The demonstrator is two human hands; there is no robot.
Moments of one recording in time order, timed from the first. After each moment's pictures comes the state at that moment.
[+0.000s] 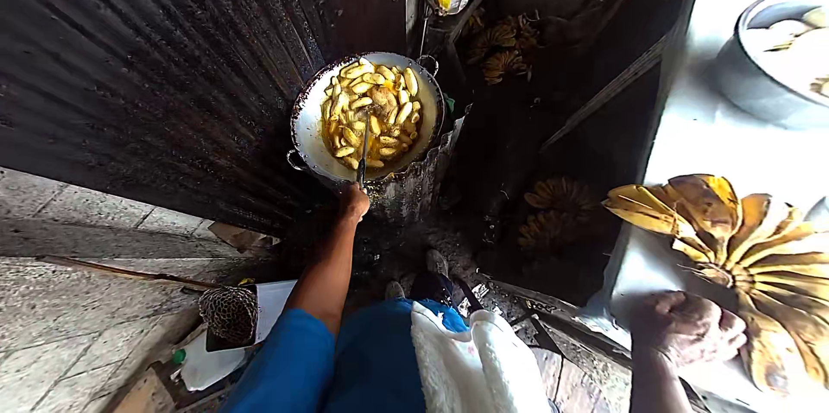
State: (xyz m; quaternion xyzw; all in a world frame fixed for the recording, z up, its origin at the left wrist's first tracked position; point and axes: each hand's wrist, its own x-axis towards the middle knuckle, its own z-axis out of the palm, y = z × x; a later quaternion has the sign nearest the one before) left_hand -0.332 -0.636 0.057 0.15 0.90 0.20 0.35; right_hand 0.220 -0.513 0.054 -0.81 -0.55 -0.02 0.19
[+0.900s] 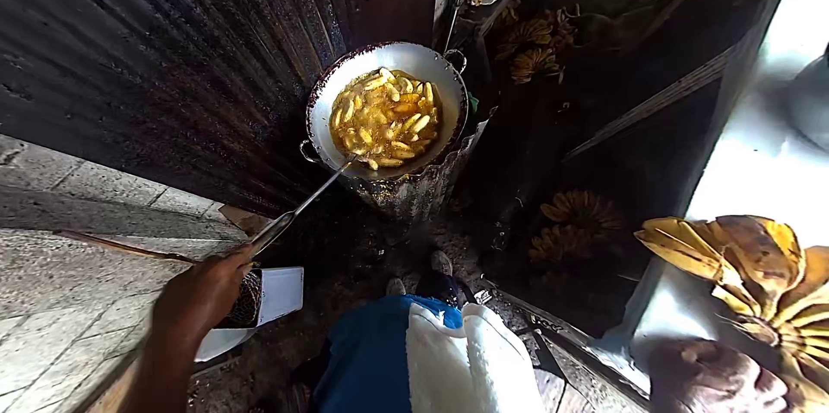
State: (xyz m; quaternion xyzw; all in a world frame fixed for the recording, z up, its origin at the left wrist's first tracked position) left_hand -0.357 -0.881 0.252 0.29 0.93 -0.14 0.19; right_hand 0.220 -0.515 0.058 -0.81 -0.57 -0.06 0.14
